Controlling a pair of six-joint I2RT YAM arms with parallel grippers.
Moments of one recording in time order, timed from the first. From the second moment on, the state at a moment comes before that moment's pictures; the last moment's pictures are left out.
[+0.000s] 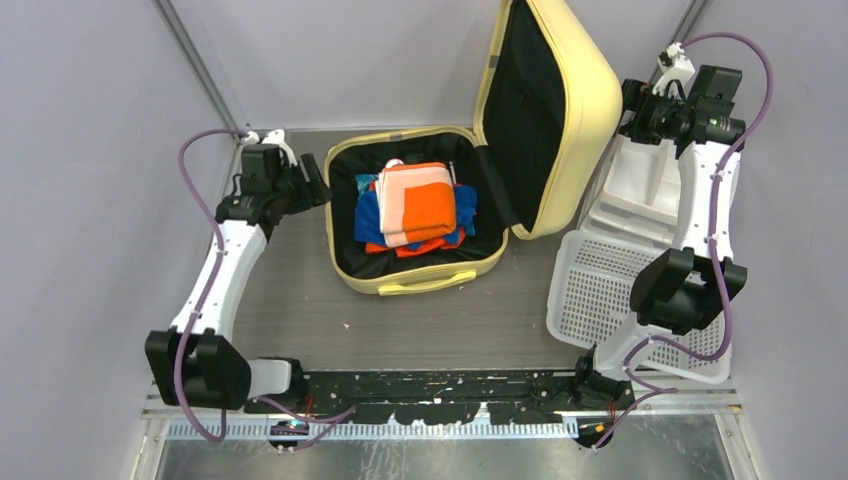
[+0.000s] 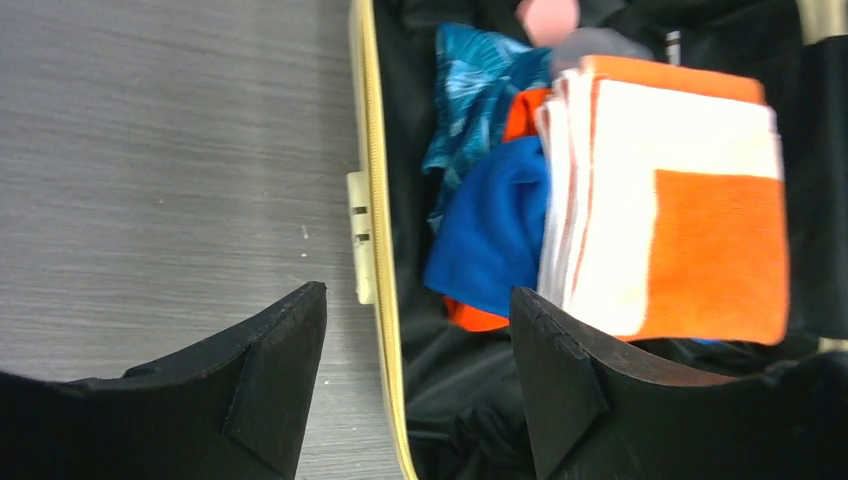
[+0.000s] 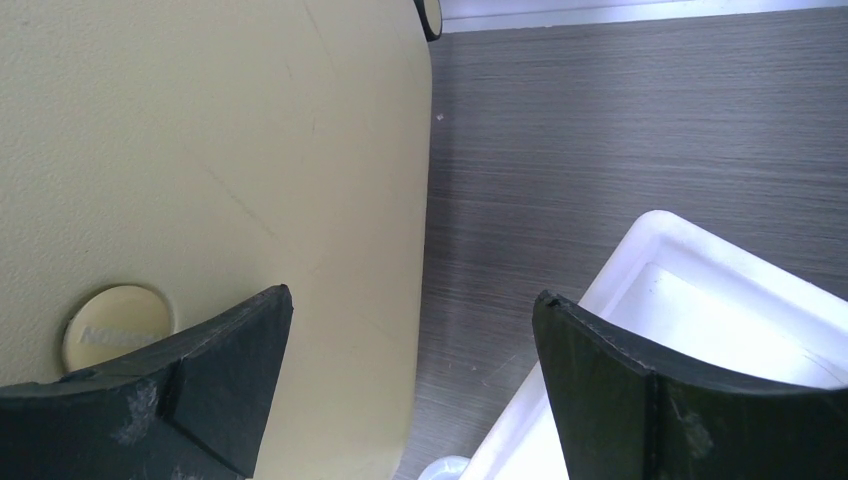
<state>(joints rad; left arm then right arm) -0.08 1.26 1.19 -0.54 0.10 -0.34 -0.33 1.71 1.87 -0.76 -0.68 0.03</state>
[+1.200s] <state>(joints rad) -0.05 1.58 1.14 -0.37 0.05 -0.46 -0.33 1.72 1.87 -0.76 -0.70 0.03</state>
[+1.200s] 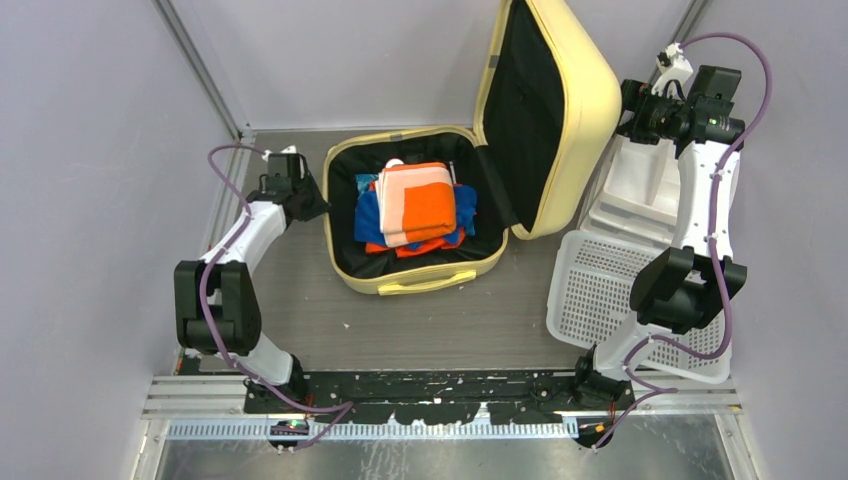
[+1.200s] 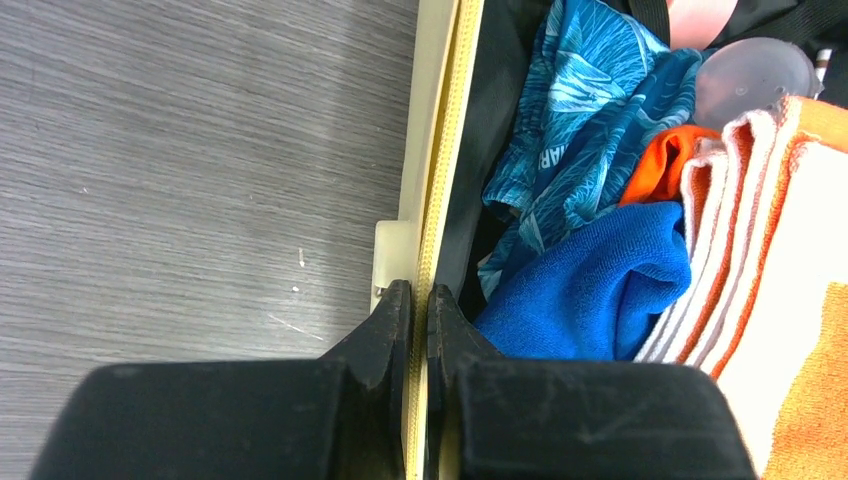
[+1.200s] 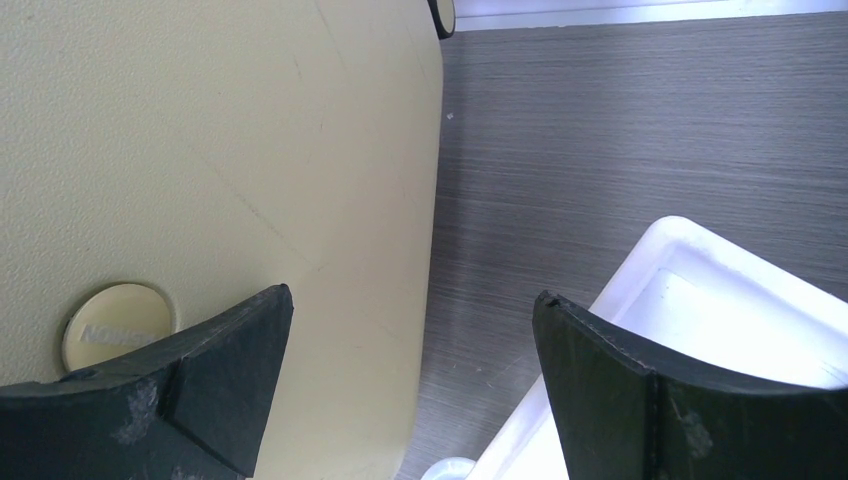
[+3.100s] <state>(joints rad) 0.16 0.99 0.98 -0.14 0.59 -0.93 0.06 1.83 1.91 -0.75 -0.62 0.03</state>
